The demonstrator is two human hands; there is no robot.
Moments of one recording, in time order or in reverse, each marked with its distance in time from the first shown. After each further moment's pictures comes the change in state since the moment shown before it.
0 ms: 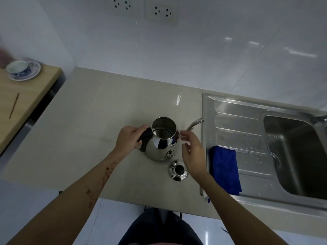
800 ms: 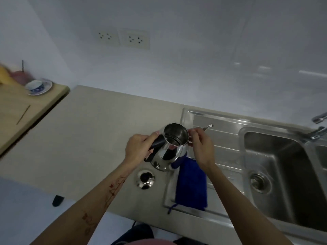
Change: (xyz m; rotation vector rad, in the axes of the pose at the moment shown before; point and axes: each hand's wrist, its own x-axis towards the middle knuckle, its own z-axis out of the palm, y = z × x) left_hand -0.064 0.102 0.153 -0.019 0.144 0.022; right_hand 0.048 0.046 -0.157 0.387 0.015 0.046
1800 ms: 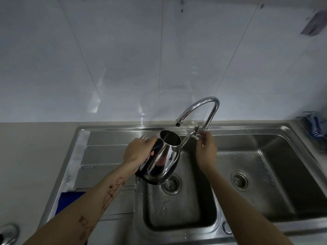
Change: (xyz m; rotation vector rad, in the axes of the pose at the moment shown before) left_hand -0.027 0.144 0.355 0.194 -0.287 -0.005; right_hand 0.072 0.094 -0.388 -0.369 0.401 0.006
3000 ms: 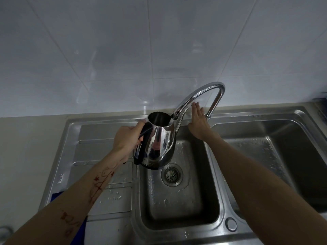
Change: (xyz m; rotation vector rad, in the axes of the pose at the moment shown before) left_hand 0.082 0.028 0.047 -0.175 -0.027 -0.153; right_hand 0.147 0.083 0.021 -0.477 -0.489 -0.012
